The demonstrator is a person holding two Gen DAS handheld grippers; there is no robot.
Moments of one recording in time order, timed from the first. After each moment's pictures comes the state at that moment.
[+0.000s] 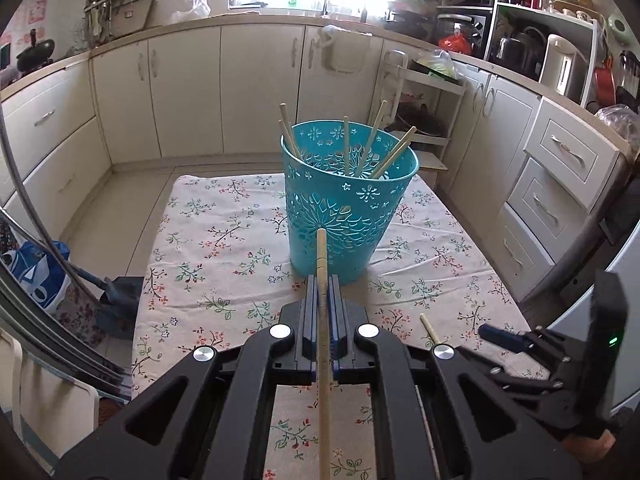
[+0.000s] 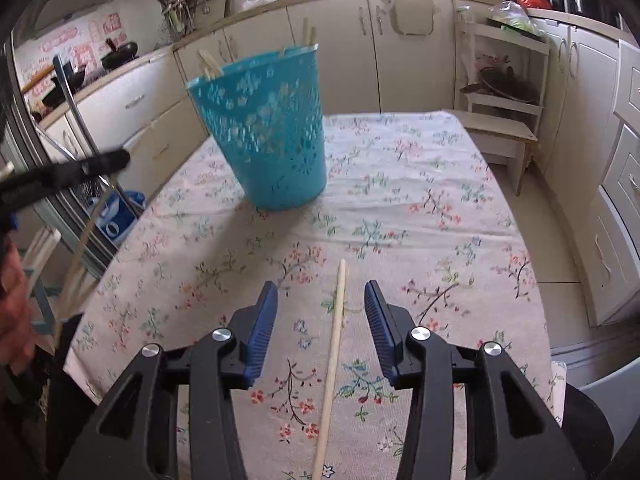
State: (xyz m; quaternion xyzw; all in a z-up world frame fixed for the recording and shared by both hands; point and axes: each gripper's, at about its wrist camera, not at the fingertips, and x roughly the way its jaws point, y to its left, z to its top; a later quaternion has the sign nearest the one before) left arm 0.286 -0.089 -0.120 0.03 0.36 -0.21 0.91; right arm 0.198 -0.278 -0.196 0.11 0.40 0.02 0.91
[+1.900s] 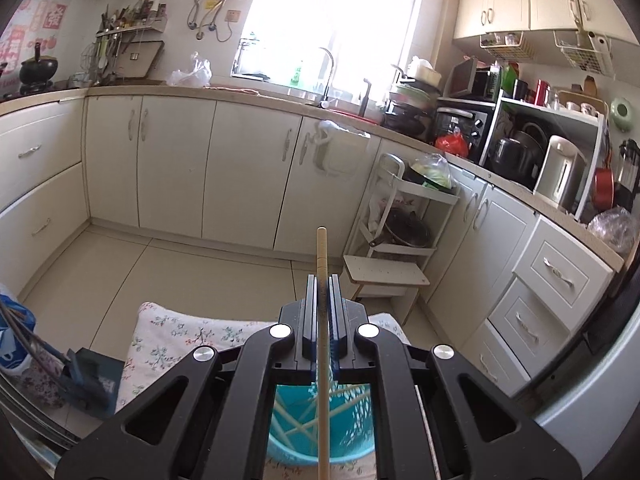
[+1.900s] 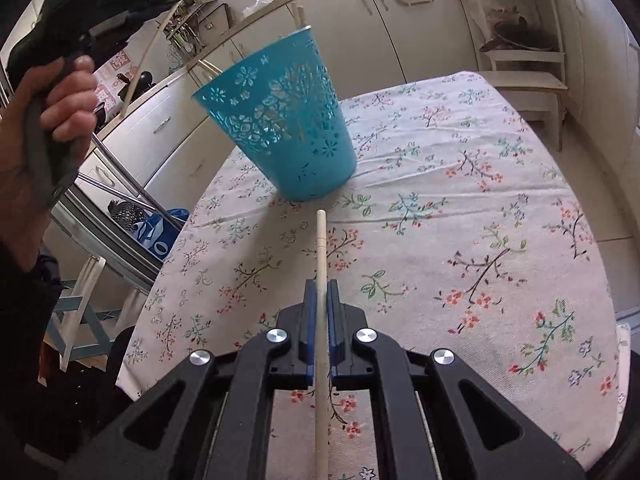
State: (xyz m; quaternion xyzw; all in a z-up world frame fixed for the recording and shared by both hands) left arm 0.418 -0.131 -0.012 -0.07 0.23 -0.24 0.94; right arm 0.200 -0.294 -0.214 0.23 0.39 0.10 0.89
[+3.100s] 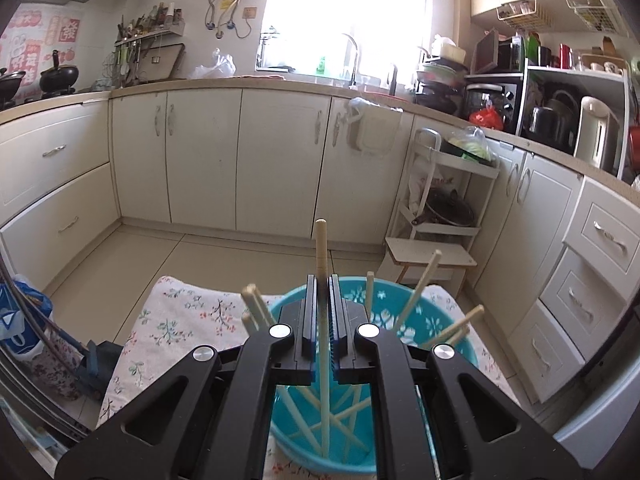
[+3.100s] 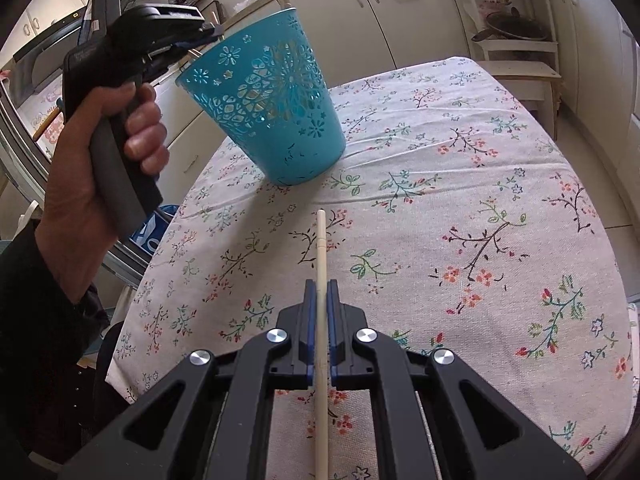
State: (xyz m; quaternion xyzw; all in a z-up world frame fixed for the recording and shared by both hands) left arm 0.412 -0.156 -0.108 -0.02 0.23 -0.17 0.96; right arm 0.195 -0.292 -0.229 0.22 0.40 0.09 0.89
